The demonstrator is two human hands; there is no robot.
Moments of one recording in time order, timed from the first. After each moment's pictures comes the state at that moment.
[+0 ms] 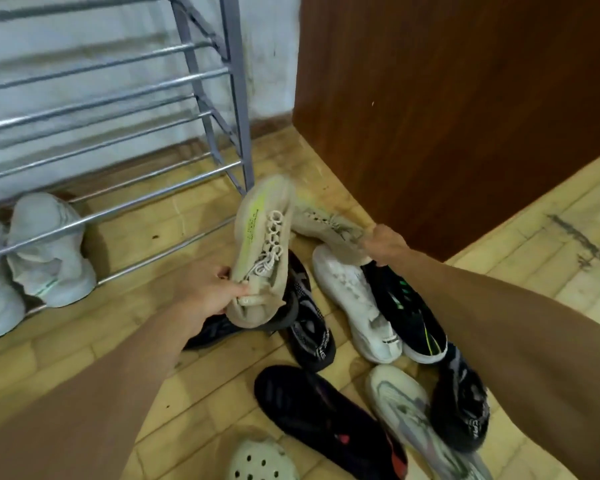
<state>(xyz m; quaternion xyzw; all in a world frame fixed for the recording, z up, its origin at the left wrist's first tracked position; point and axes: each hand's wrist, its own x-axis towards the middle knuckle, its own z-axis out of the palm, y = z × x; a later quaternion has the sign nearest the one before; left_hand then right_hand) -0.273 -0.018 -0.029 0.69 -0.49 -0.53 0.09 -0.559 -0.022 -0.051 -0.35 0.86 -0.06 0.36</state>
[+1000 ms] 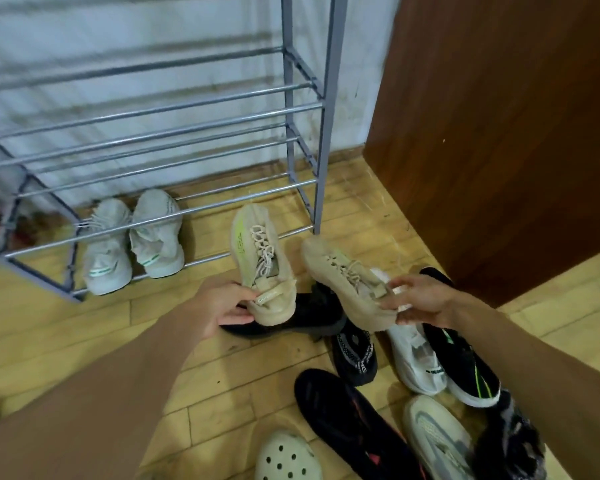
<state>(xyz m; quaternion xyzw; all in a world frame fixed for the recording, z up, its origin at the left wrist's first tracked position) -0.200 0.013 -0.023 0.70 -0.28 -0.63 0.20 -0.527 0.026 -0.025 -0.29 0.68 -0.15 0.65</state>
